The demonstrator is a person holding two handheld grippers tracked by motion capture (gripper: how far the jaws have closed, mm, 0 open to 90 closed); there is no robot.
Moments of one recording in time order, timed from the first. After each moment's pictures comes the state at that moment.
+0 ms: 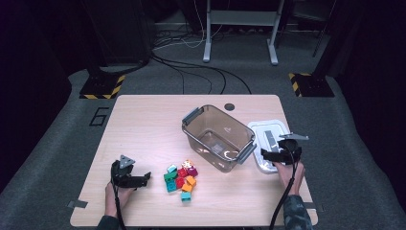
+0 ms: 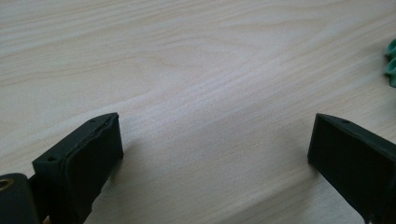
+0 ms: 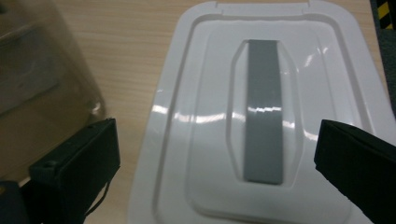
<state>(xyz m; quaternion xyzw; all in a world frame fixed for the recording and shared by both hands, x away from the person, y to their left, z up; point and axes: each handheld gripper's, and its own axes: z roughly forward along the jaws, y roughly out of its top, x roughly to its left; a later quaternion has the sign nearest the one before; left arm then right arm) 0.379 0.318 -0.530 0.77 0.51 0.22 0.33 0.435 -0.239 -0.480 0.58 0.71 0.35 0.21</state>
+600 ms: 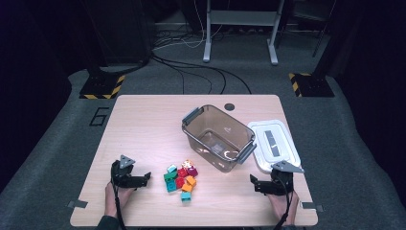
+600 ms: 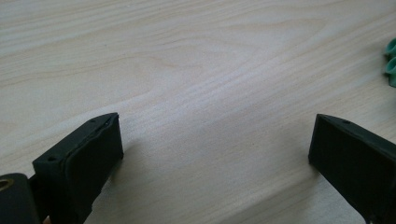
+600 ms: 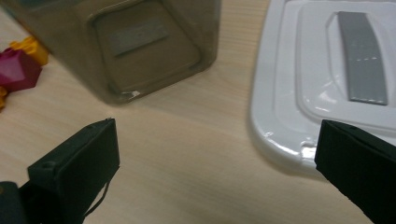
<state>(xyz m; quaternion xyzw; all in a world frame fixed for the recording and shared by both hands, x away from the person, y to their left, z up) 0.379 0.317 -0.530 0.77 0.51 0.22 0.33 0.341 -0.198 -0.493 0.51 0.73 0.41 0.21</state>
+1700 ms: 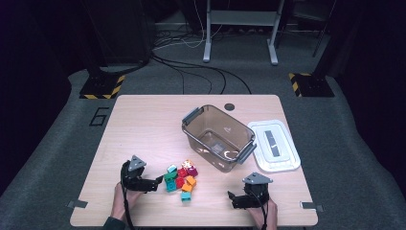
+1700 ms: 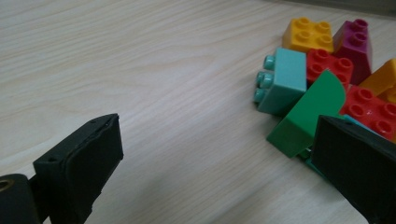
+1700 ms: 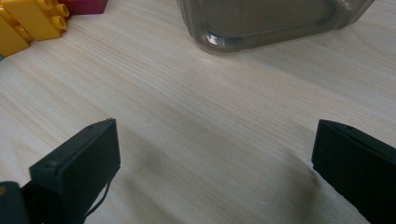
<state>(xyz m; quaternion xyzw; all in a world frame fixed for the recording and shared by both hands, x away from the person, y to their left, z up) 0.365 0.274 -0.505 0.79 0.45 0.18 0.37 0.328 -0.136 -0.528 0.44 0.80 0.37 0.17</state>
